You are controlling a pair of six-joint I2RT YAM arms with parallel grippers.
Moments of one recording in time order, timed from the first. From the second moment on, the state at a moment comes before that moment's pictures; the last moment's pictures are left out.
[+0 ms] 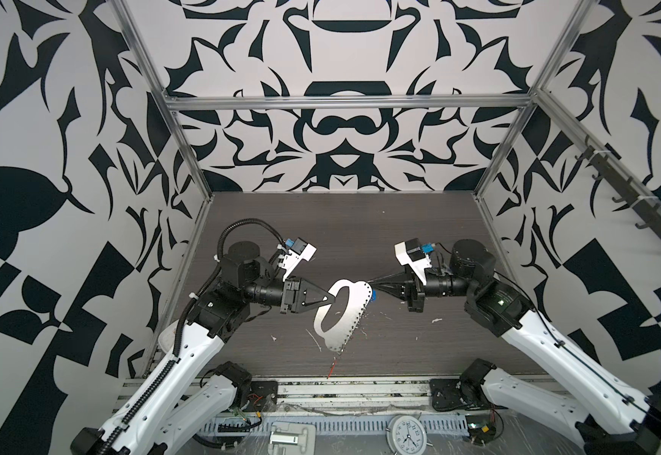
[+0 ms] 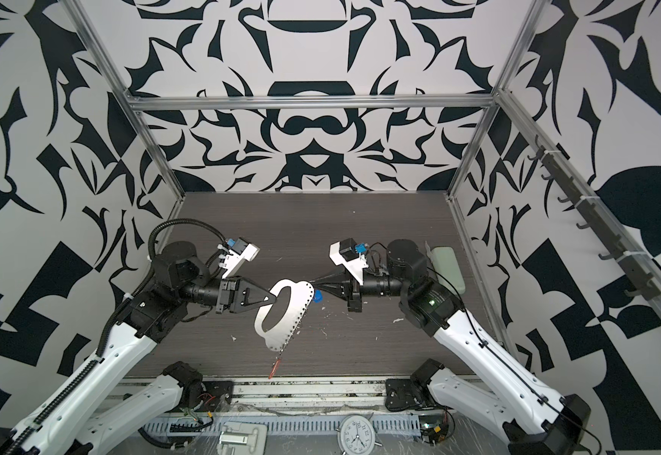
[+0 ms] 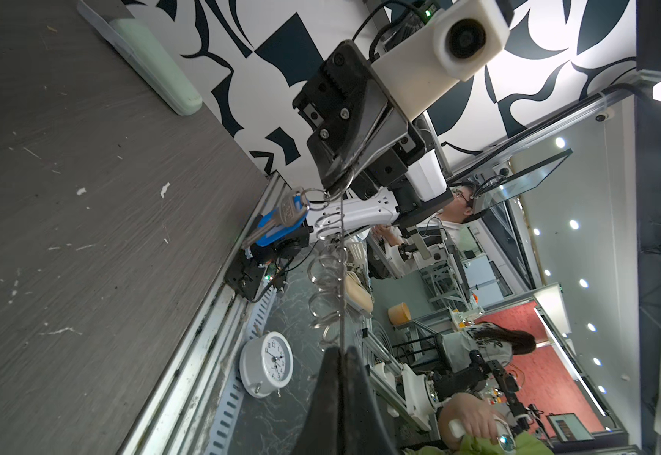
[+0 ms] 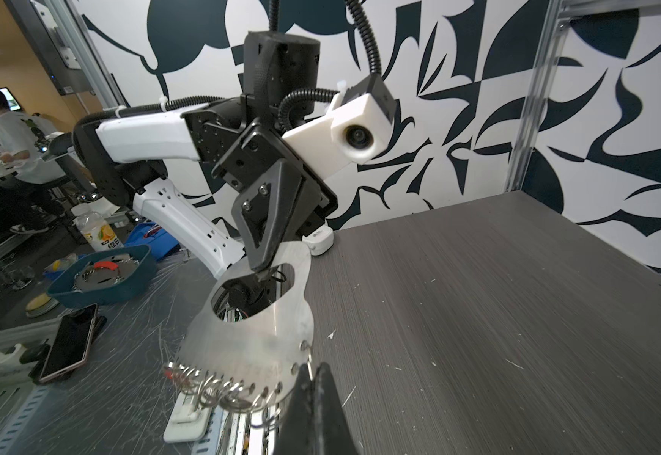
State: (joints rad) left arm -0.50 0.84 0.85 -0.29 1.21 -0.72; right arm 0.64 0.91 0.92 -0.21 -0.91 0.01
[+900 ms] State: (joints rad) left arm -0.50 0.93 0.85 -0.10 1.46 -0.96; right arm 0.64 0.93 0.98 -0.32 -1.12 -0.09
